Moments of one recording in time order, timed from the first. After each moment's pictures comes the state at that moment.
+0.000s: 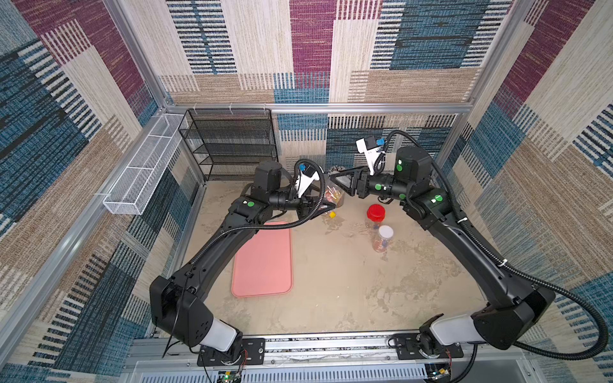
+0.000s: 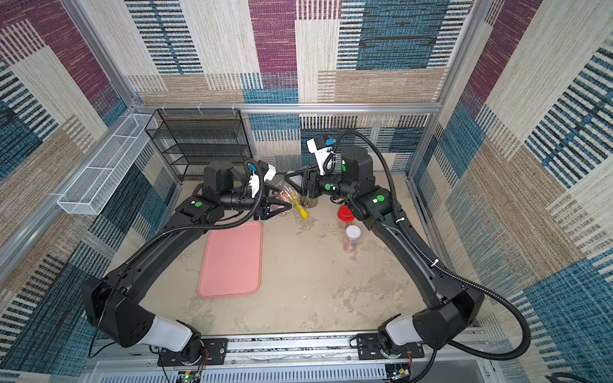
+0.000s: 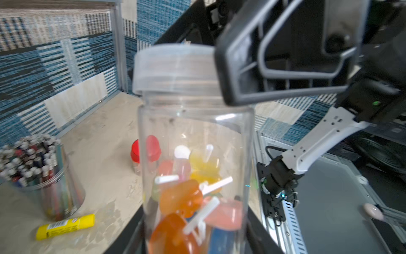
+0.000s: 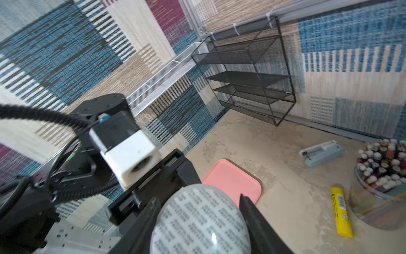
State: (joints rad) left arm -0.46 1.50 1.46 -0.32 0.96 0.09; right arm 0.46 1.41 1.58 -0.36 -0.63 0.36
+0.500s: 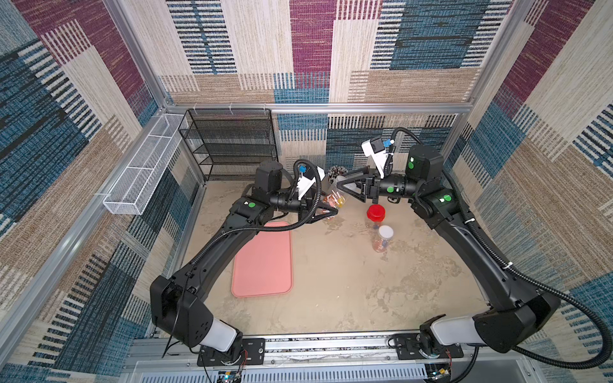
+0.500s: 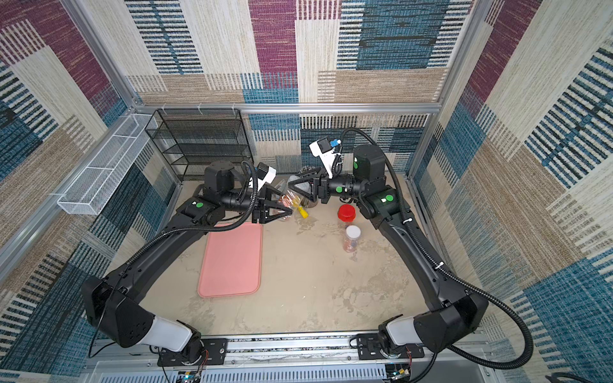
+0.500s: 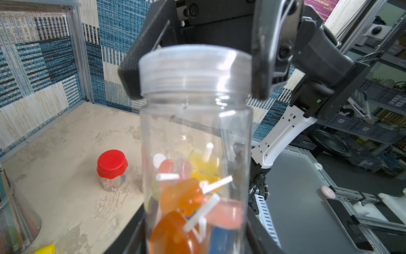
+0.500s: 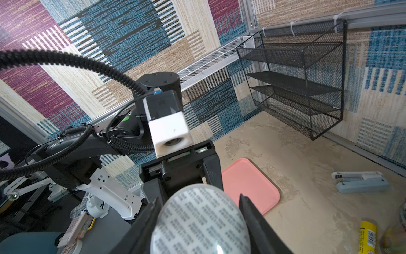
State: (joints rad) left arm -0.46 1.50 1.44 -0.29 1.08 0.07; right arm 0.39 1.40 1.57 -0.33 -0.91 0.27
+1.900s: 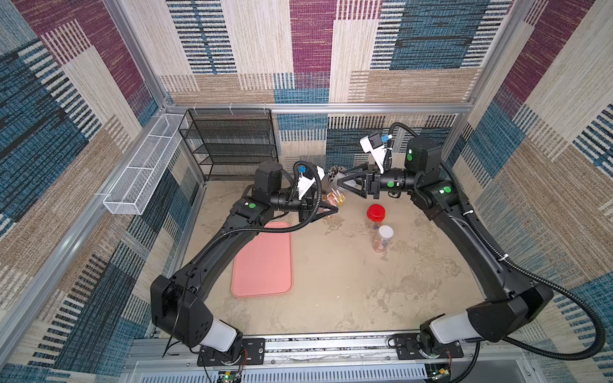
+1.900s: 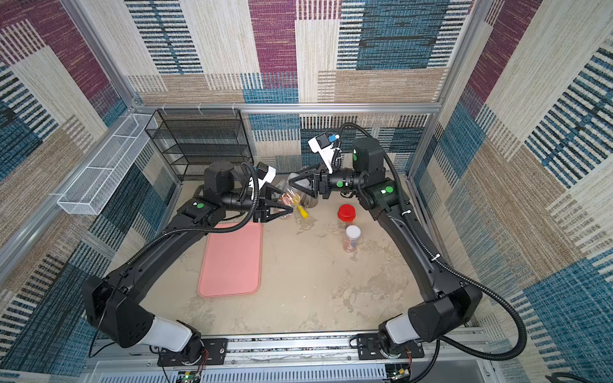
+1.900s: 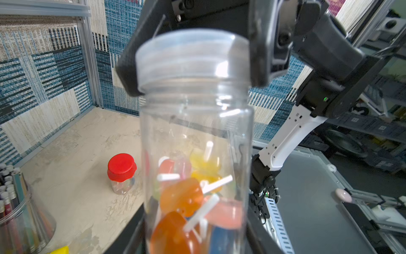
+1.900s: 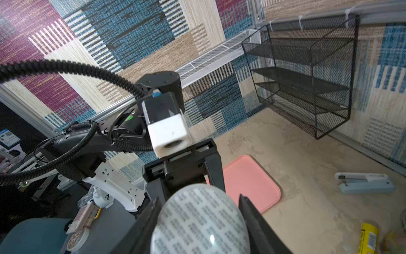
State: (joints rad) left arm -0.46 1.50 1.43 -0.25 1.05 0.09; right arm 0.36 1.46 1.68 -0.43 -0.97 0.21
